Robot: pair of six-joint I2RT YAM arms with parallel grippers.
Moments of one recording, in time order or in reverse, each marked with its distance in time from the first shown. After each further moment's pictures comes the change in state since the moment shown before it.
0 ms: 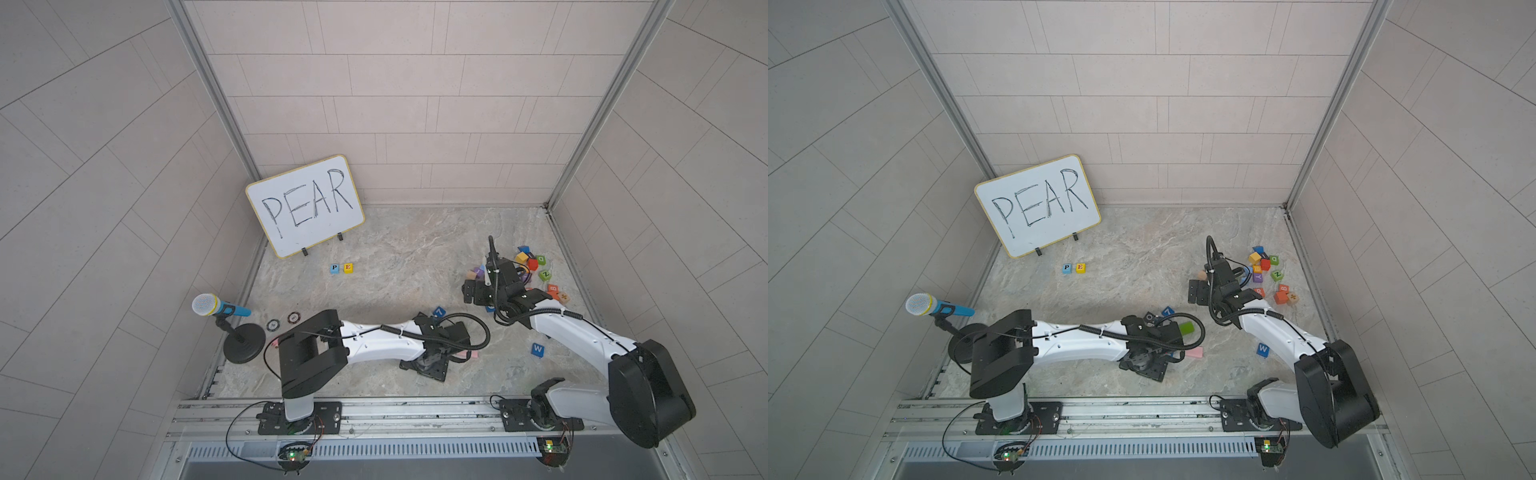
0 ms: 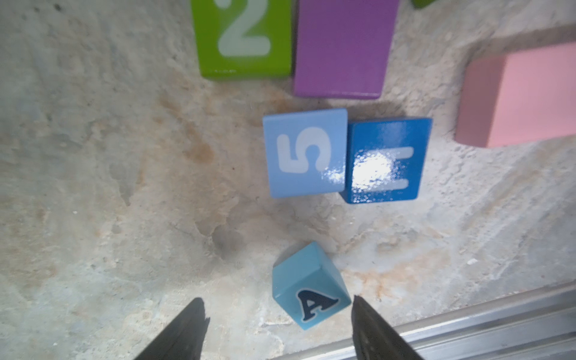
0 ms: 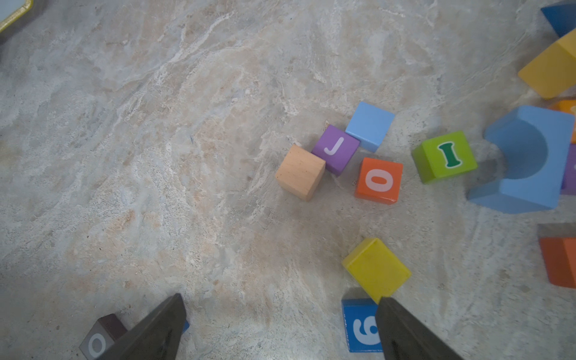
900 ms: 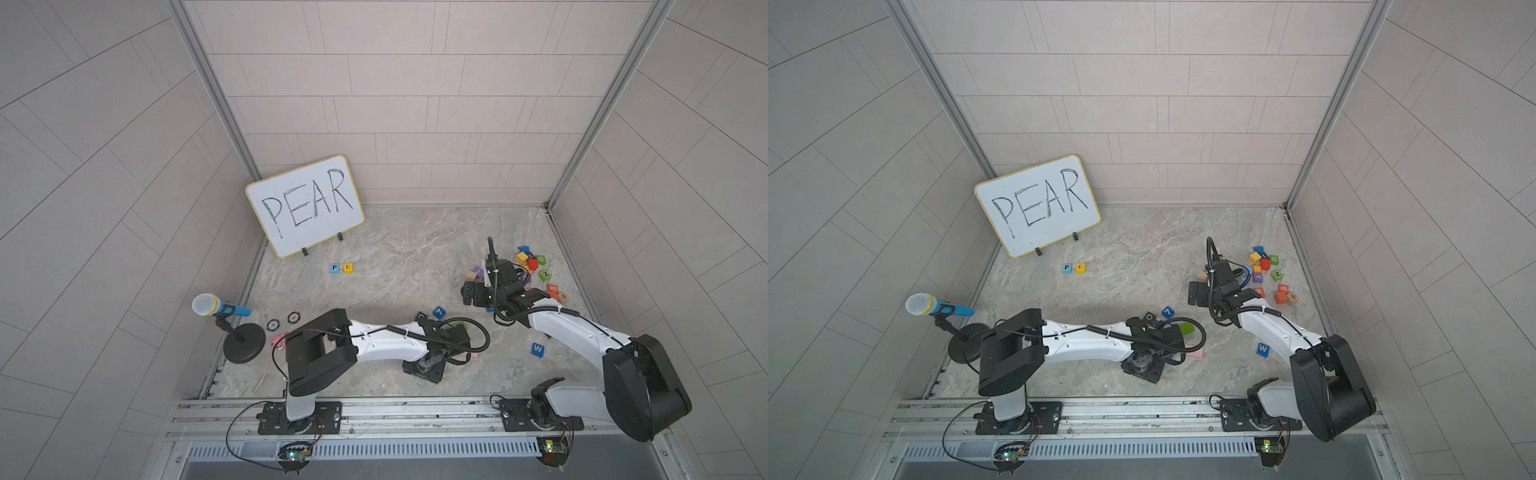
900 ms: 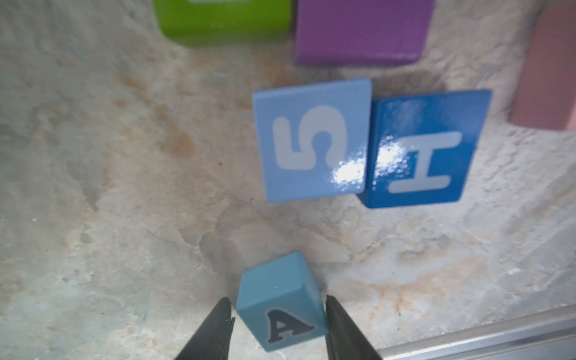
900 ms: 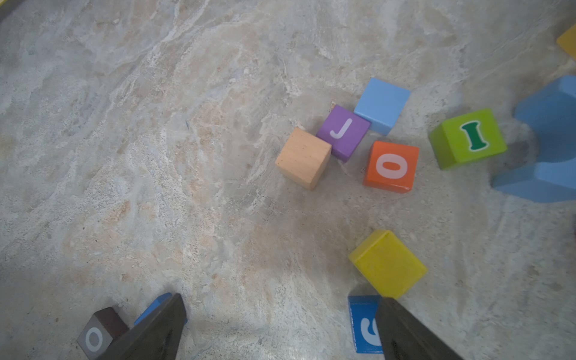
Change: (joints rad) left arm 0.000 0.045 0.001 0.006 0.027 0.018; right arm -0.016 0.029 -0.009 0.006 -0.048 0.004
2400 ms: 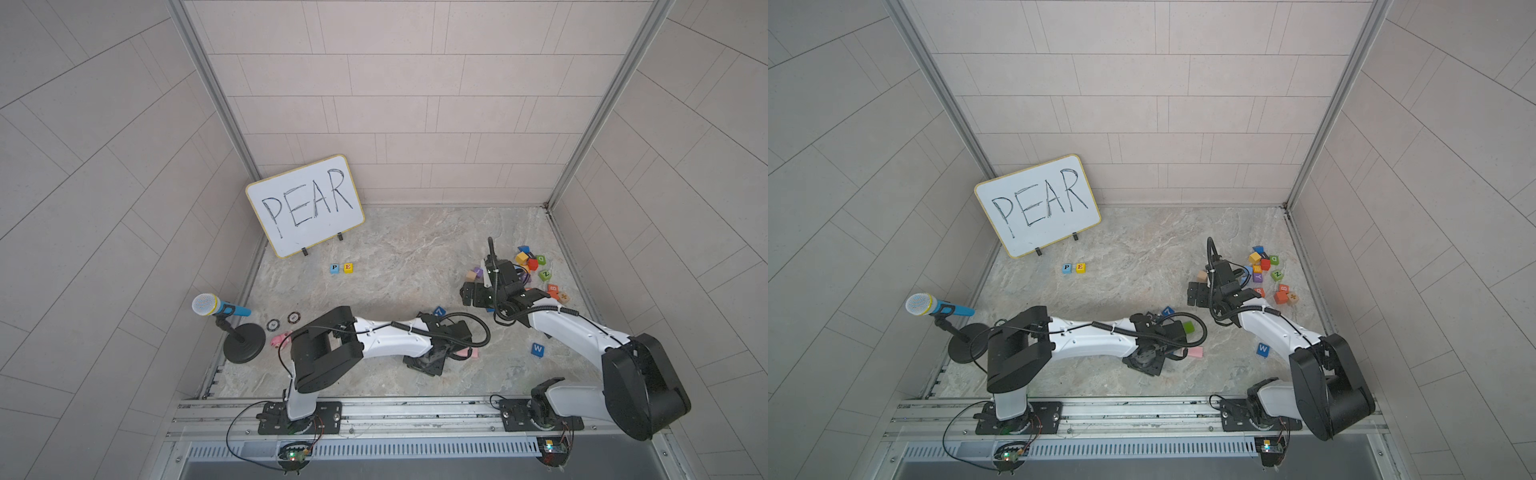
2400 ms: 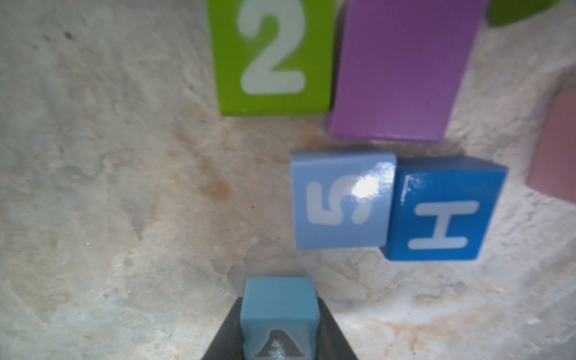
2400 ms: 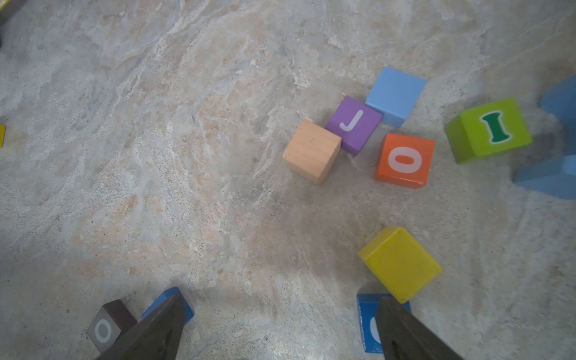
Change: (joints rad) left arm 0.036 0.034 0.051 -0.047 -0.089 -0.003; right arm -0.005 0.005 -0.002 0.003 -0.041 0.002
